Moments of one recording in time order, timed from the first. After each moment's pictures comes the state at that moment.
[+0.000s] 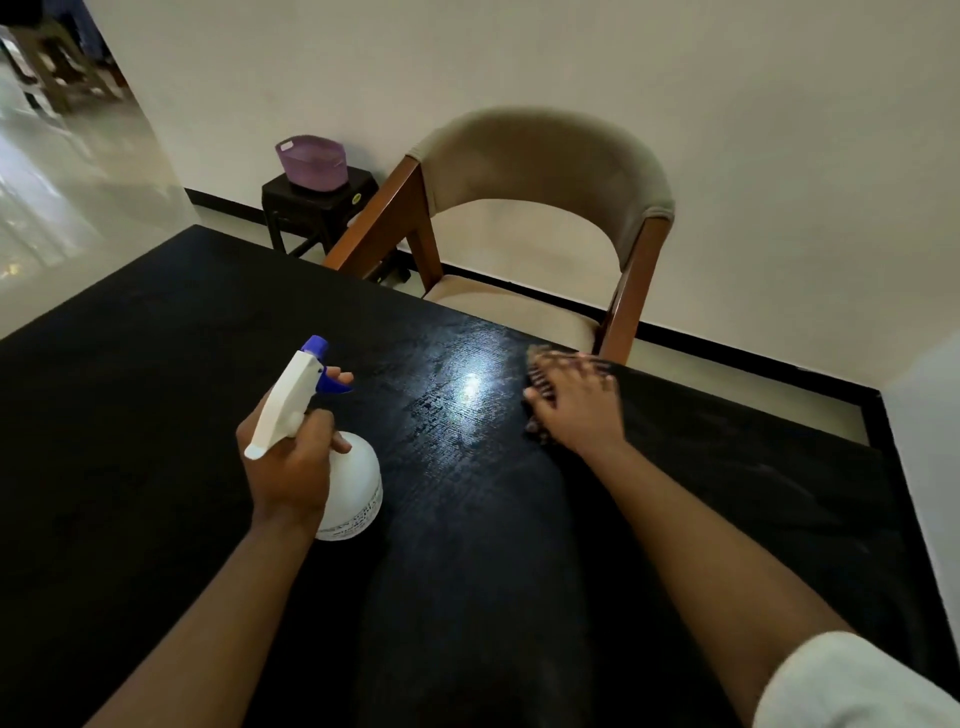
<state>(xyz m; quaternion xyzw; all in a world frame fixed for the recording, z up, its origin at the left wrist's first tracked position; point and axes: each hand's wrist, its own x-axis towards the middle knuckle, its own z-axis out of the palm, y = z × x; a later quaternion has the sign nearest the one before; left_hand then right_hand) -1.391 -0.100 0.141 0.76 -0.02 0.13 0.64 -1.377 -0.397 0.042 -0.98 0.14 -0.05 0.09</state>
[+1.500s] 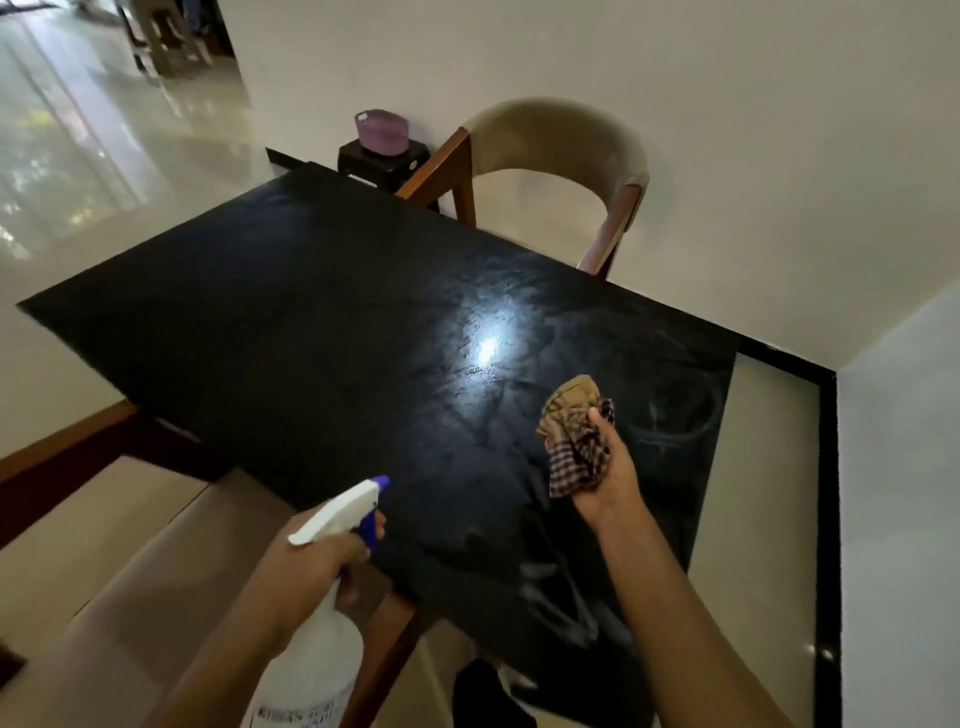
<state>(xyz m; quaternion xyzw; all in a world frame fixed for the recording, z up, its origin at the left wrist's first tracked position) -1.814 0.018 0.244 0.79 0.20 -0.28 0.51 -1.766 -0.268 0.149 -0.28 0.29 -0.08 0.91</state>
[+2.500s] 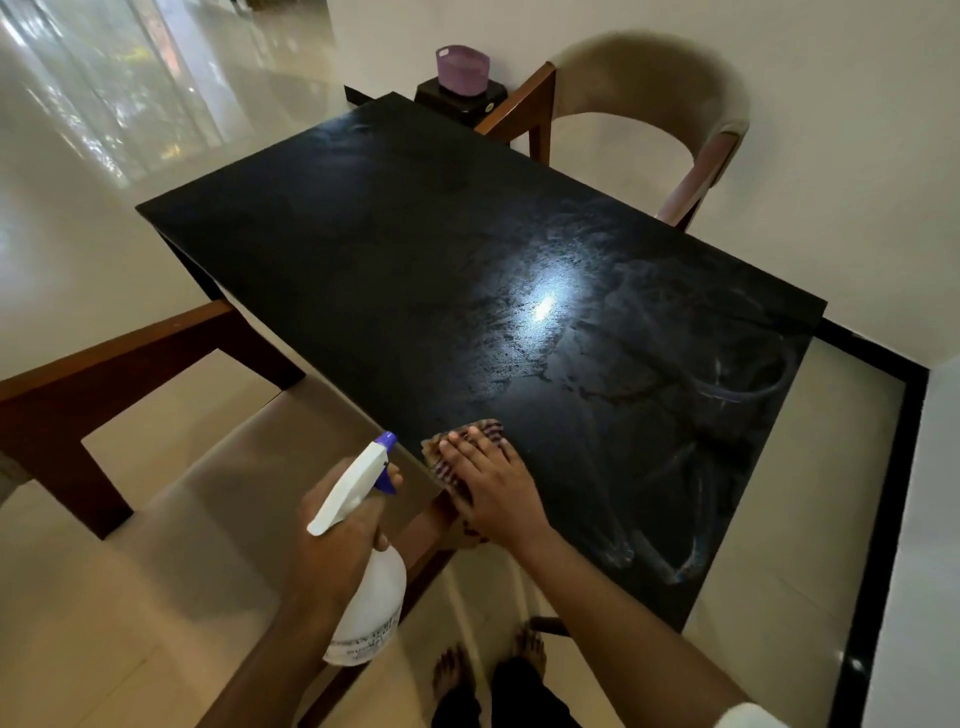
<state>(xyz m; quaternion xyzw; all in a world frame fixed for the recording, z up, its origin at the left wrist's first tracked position) -1.896 0.039 0.199 0.80 0.18 -0.02 0.58 -1.832 -0.130 0.052 -0.97 -0.19 -0.01 0.16</state>
